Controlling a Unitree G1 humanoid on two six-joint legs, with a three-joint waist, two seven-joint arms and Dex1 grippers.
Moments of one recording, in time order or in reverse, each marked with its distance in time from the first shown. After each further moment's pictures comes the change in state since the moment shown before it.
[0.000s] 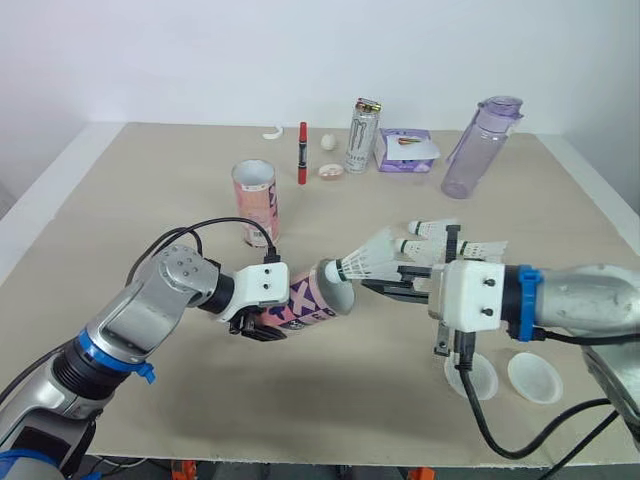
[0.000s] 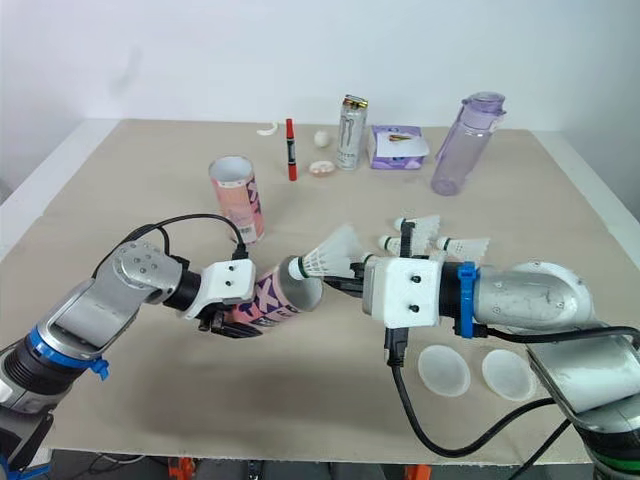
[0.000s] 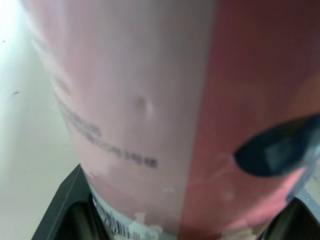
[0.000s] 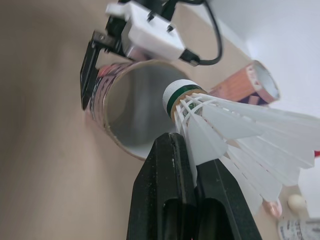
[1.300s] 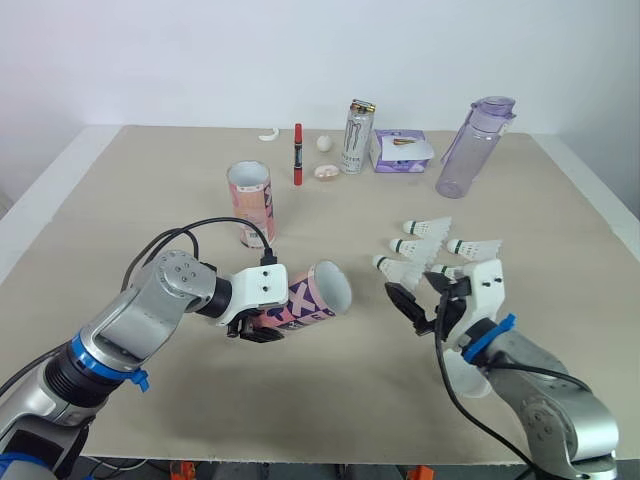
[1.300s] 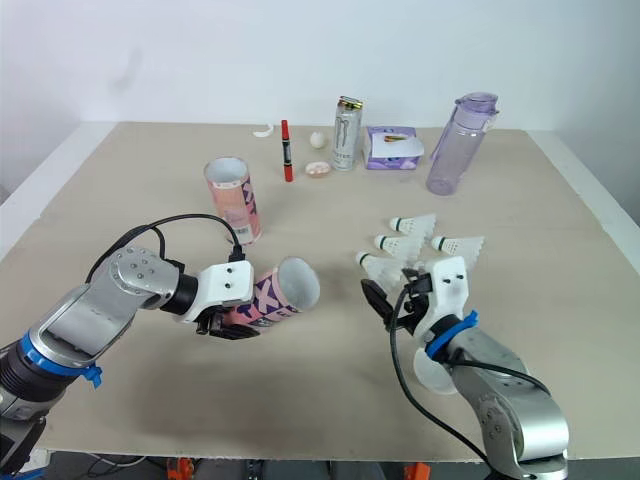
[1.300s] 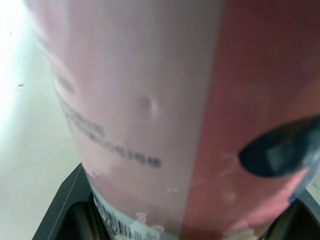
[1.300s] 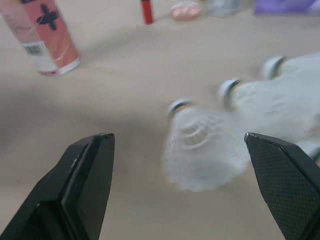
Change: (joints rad) left arm 0.017 0.029 -0.009 -0.055 -0.010 0.062 0.055; right arm 0.370 0.606 -0.242 0.104 0.219 0.482 -0.648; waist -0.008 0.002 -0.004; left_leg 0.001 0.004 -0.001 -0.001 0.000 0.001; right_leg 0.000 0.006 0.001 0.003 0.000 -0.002
